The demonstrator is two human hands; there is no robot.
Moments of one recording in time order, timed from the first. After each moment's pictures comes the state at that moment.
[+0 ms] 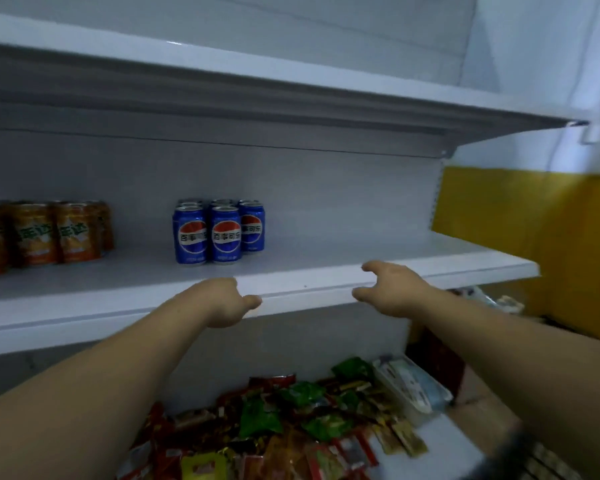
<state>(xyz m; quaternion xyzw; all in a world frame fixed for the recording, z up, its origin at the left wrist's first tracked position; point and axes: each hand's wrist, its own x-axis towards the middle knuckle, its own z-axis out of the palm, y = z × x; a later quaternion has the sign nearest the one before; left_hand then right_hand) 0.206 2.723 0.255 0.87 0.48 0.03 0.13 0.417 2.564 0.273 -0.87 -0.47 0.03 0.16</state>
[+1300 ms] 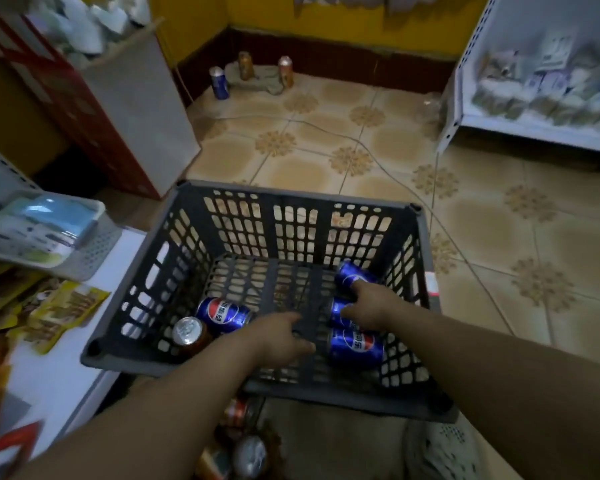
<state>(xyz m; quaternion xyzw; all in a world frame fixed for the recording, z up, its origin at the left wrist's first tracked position) 0.695 2.288 -0.195 0.88 -0.01 -0.42 0.23 0.741 2.101 -0.217 -0.91 0.07 0.38 0.17</state>
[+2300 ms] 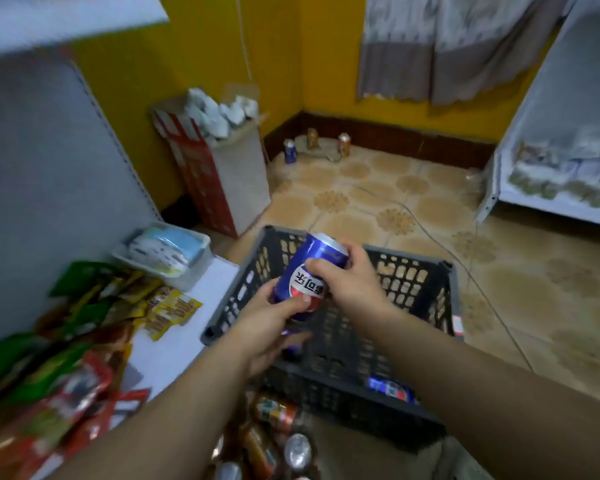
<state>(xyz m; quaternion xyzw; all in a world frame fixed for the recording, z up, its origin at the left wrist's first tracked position) 0.613 2.347 -0.052 0.62 0.22 -0.12 0.74 0.677 2.227 -0.058 -0.70 0.04 0.10 0.71</state>
